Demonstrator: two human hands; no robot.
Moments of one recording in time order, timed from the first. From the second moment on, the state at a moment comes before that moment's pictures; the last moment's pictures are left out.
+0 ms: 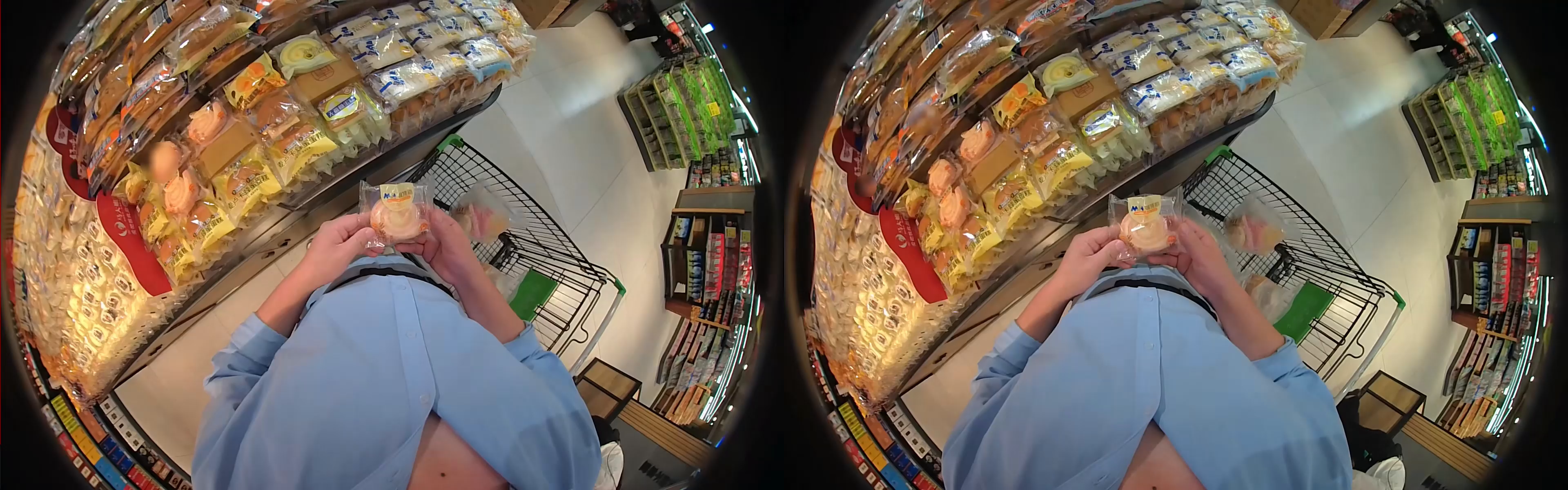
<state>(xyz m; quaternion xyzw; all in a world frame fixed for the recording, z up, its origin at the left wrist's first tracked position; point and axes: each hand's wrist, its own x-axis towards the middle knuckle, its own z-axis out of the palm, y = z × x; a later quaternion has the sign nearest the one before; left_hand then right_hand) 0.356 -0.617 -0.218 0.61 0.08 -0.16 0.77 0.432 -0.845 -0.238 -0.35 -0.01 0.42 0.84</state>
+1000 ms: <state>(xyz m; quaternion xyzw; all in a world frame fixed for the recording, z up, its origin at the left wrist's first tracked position) 0.312 -0.412 -0.162 0.69 0.30 0.06 0.66 0.478 -0.569 -0.166 -0.66 -0.23 0.41 0.58</state>
